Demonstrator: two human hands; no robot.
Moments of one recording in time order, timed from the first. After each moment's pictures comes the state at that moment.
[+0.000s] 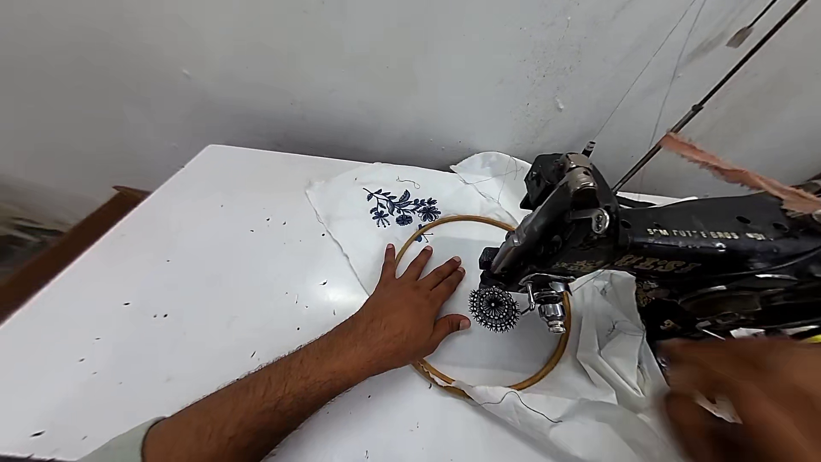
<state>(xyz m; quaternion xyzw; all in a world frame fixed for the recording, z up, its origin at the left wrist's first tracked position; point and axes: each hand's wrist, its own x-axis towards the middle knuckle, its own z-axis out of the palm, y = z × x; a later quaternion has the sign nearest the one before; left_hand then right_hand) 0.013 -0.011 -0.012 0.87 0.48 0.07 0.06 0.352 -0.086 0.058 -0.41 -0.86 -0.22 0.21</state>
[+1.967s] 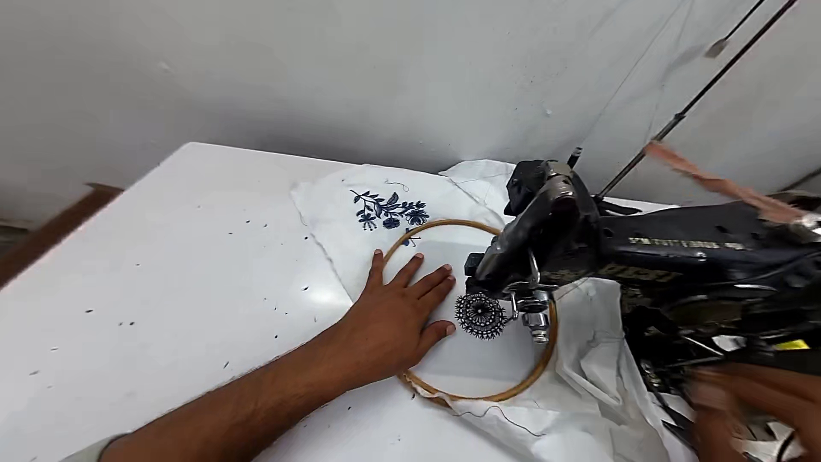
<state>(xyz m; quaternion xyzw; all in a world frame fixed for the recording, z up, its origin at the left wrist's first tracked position) 0.015 -0.011 -0.011 0.87 0.48 0.05 0.07 0.368 -0.103 0.031 -0.50 -0.79 -0.14 0.33</state>
